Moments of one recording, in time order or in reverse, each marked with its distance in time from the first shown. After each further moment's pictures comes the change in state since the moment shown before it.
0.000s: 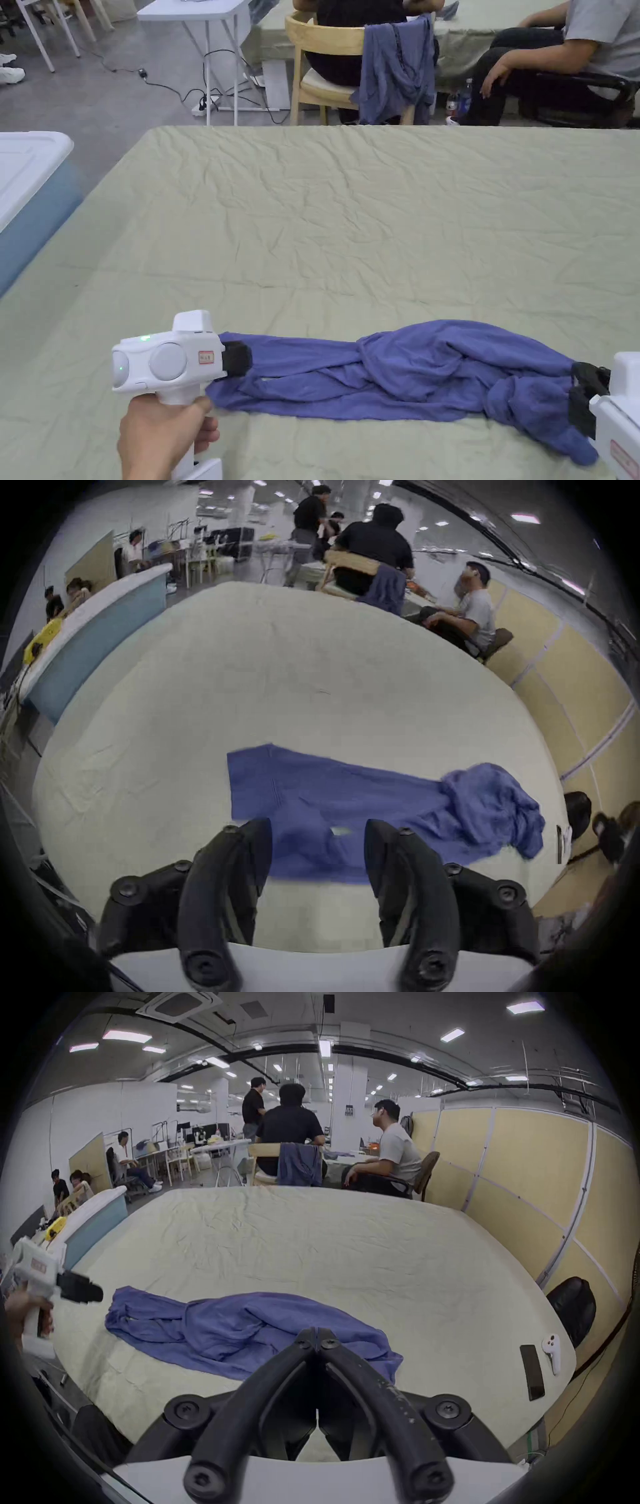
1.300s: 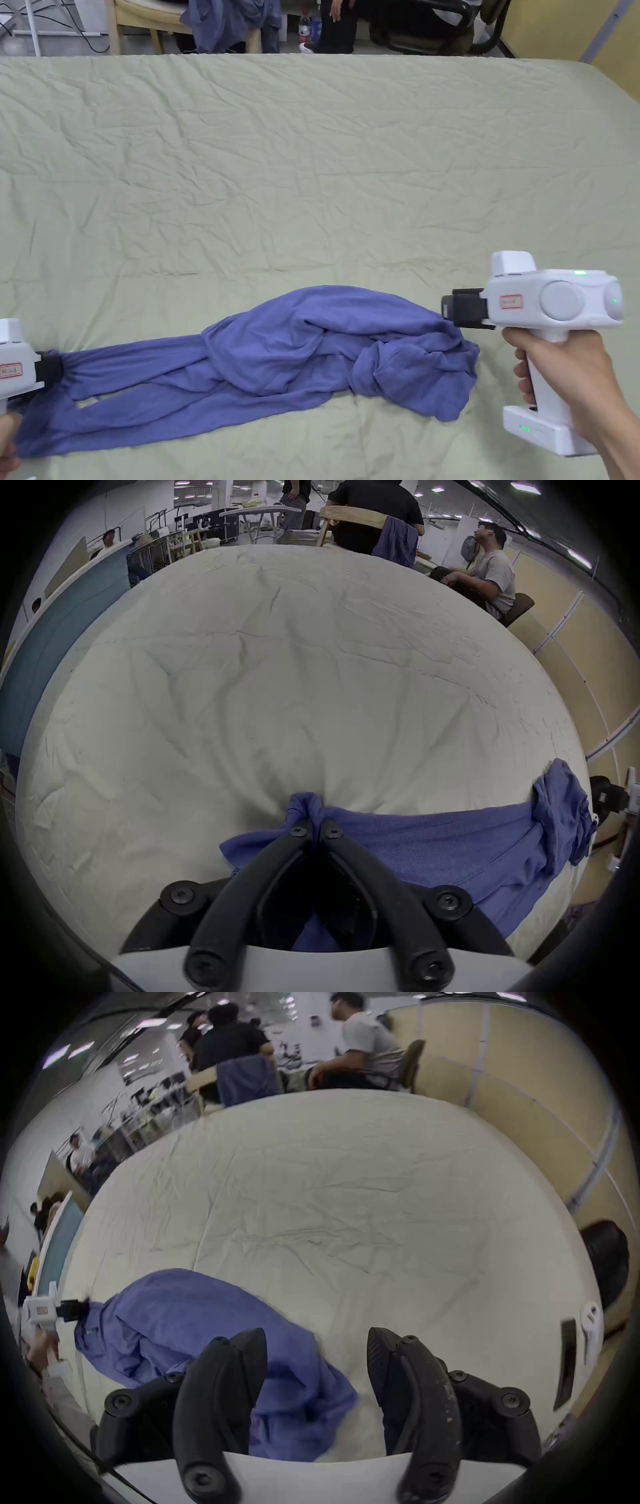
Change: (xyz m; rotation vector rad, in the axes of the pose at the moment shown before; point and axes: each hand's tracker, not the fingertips) left arm 0.007 0.019 -0.110 -0.113 0.032 -0.076; right arm 0.132 0.028 -0.209 -0.443 0.089 -0.155
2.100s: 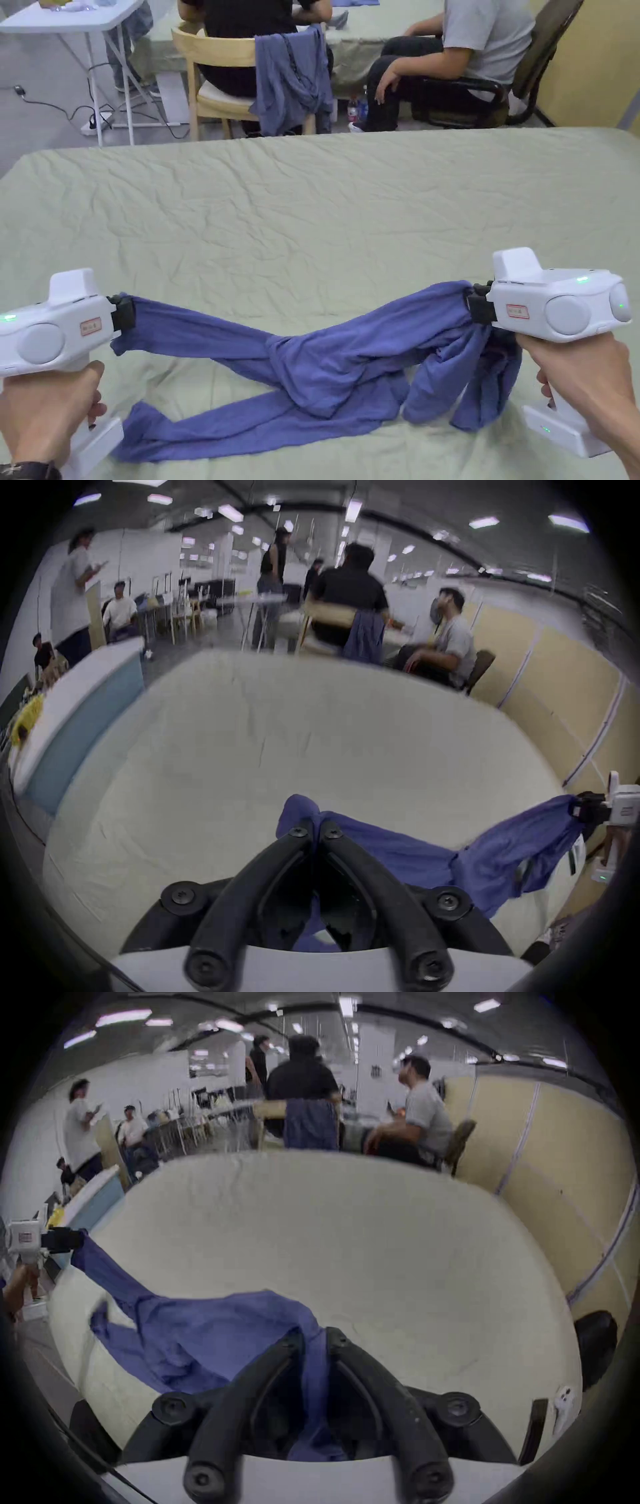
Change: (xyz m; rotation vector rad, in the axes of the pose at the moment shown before) left arm 0.034 0.055 0.170 0.432 -0.062 -0.062; right arm -0.073 0.011 0.114 0.321 0.027 0.224
